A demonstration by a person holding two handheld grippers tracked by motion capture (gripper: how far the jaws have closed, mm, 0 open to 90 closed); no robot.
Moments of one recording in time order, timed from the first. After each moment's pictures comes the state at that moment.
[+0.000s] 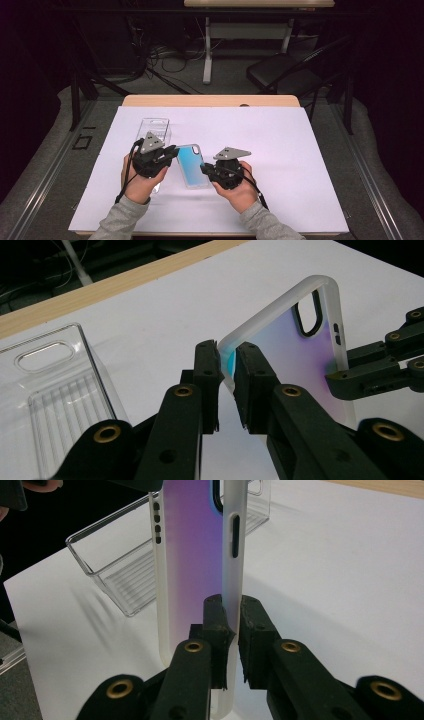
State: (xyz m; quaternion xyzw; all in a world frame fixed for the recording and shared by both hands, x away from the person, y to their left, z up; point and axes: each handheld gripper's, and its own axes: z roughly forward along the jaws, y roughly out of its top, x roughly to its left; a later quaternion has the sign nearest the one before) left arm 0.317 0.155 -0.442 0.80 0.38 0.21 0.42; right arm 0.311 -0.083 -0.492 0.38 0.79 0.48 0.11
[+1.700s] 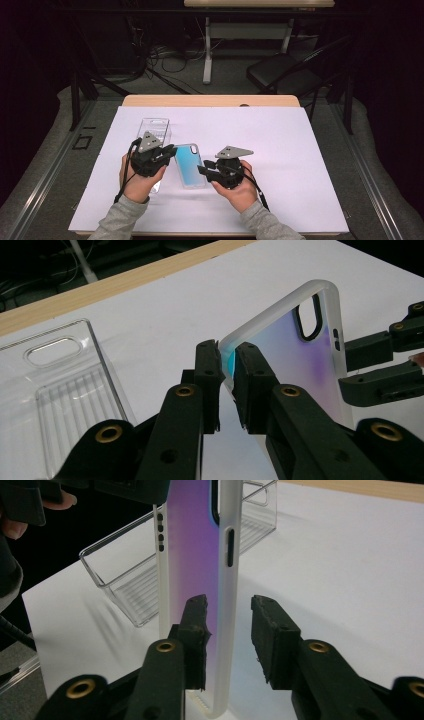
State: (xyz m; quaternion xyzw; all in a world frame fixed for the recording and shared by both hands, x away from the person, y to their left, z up) left arm 0.319 0.159 -0.442 0.79 0.40 0.21 0.42; right arm 0.314 -0.085 -0.492 0.37 0.77 0.50 0.10
